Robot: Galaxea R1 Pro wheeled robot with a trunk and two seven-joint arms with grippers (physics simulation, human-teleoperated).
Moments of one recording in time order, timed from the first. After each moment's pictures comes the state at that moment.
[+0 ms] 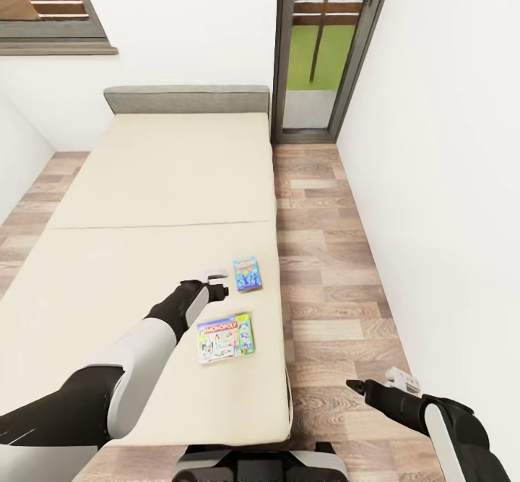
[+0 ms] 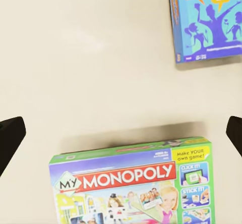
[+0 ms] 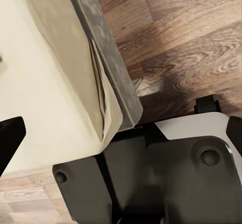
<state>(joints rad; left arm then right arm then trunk) -1.07 -0.15 0.05 -0.34 0.07 0.44 0.16 -0.22 -0.04 -0.30 -1.36 -0.29 0.94 0.25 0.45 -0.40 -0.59</state>
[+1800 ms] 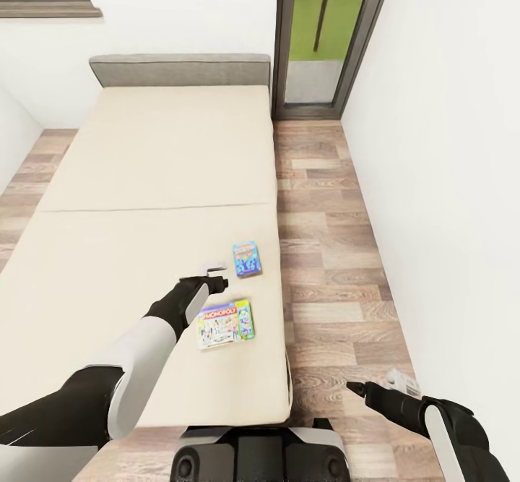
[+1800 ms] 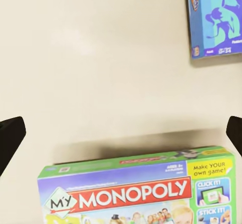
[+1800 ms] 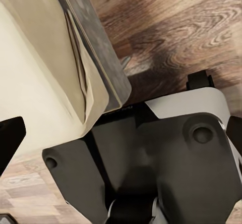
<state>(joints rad) -1.07 -0.15 0.04 -0.38 0.07 0.37 0.16 -0.22 -0.04 -0.31 -1.34 -0.29 0.94 0.25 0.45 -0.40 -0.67</state>
